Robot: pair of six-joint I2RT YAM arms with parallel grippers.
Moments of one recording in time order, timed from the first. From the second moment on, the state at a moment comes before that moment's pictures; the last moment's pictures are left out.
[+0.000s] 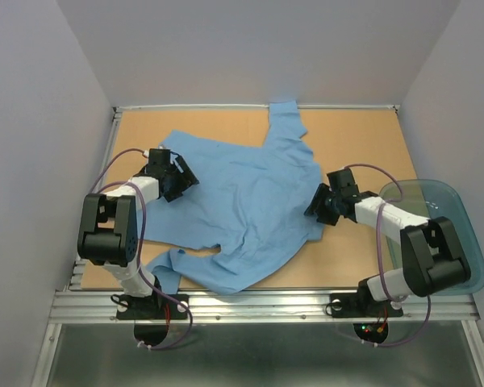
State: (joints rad) left arm -0.11 1.64 0.88 -0.14 0.10 -0.68; right arm 0.30 1.38 0.66 -0.31 -0.06 0.74
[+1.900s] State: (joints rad) left arm 0.05 1.10 0.45 -0.21 0.13 -0.81; right arm 0.20 1.37 0.67 -0.31 0.09 0.74
